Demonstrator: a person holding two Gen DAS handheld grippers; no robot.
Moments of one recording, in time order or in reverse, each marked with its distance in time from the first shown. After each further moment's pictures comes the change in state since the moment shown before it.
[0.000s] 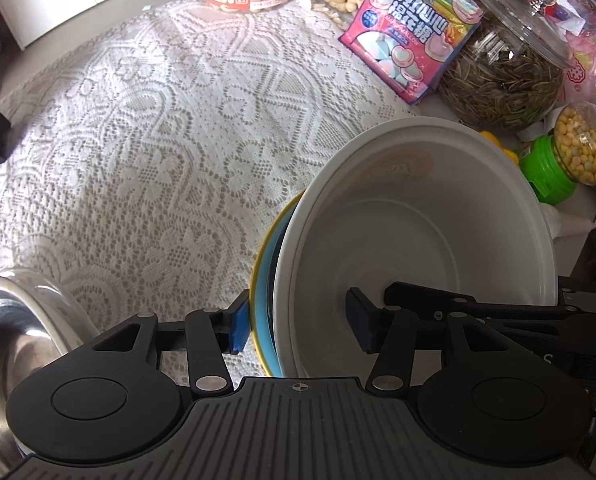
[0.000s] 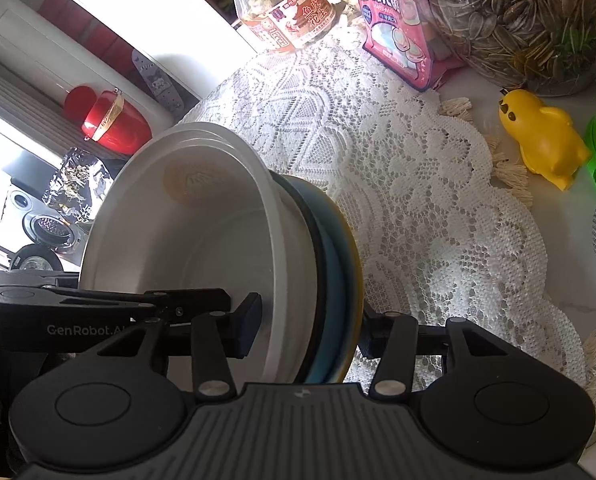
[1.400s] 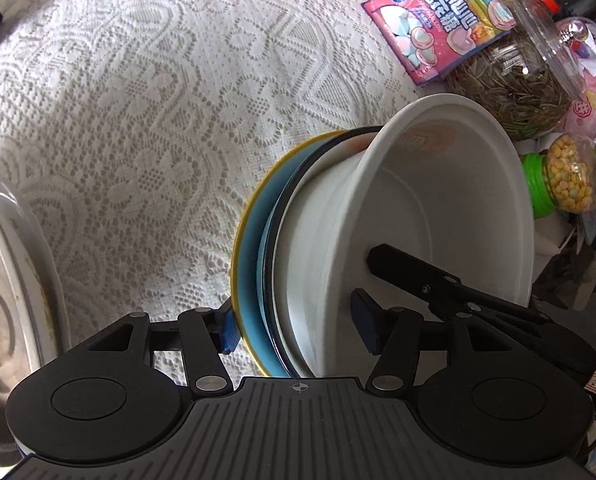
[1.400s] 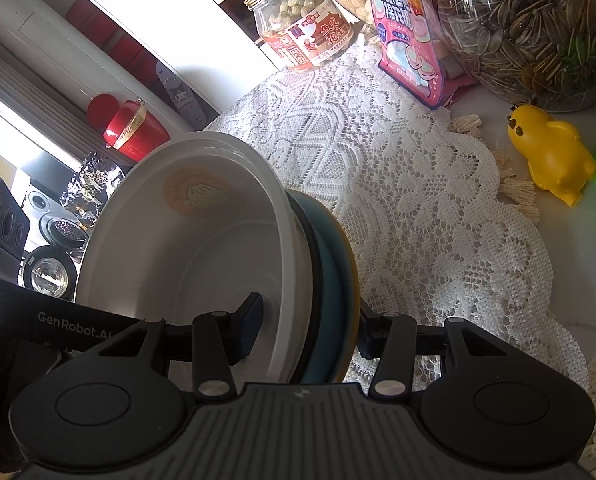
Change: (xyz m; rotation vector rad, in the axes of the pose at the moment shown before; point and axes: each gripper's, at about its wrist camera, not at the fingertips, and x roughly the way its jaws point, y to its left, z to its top) left arm 0.022 0.019 -0.004 -0.204 0.127 -0.168; right arm -0.003 -0.005 -0.007 -0.050 -0.072 0.049
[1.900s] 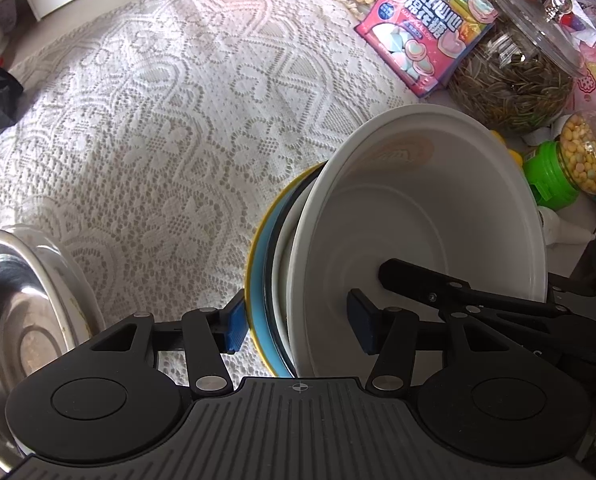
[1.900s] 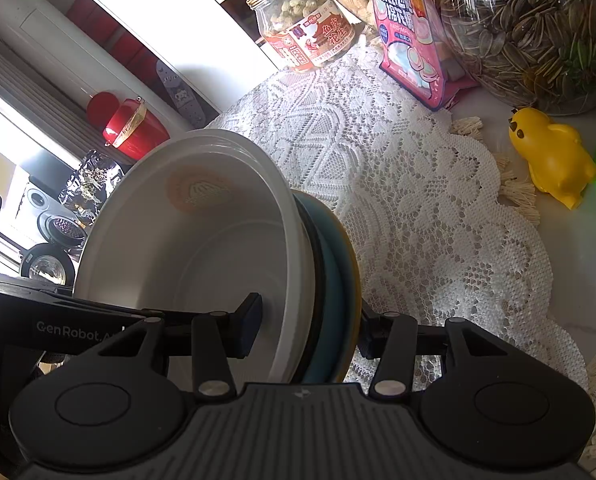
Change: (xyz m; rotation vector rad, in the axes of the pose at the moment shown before) left arm -0.011 -0.024 -0.002 0.120 -0.092 0.169; right arm 0.001 0.000 0.000 -0.005 0.000 0.001
